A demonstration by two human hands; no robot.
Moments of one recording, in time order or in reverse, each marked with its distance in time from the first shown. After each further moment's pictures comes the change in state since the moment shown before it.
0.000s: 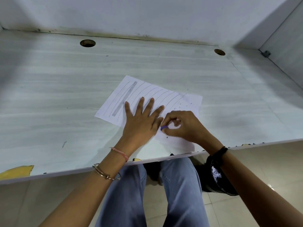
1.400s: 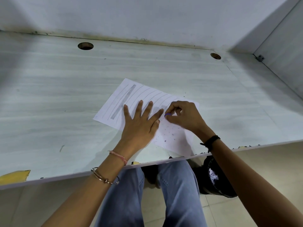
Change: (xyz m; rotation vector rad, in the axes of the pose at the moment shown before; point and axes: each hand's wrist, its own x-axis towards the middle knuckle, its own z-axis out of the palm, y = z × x) left_hand 0.000 -0.001 0.004 -0.067 0.035 -0.005; right_hand 0.025 0.004 -0.013 0.005 0.150 0.099
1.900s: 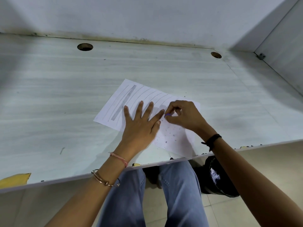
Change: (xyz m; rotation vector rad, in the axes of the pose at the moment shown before) left_hand 0.001 0.000 0.002 -0.013 0.002 0.006; right_hand 0.005 0.002 0.000 -0.011 -0.045 -0.047
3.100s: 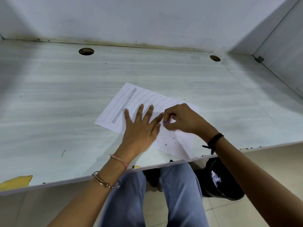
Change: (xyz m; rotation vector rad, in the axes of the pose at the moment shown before) left_hand 0.000 0.003 -0.006 0.023 -0.042 -0.011; right_hand 0.006 -0.001 -0.006 -0.215 -0.178 -0.041
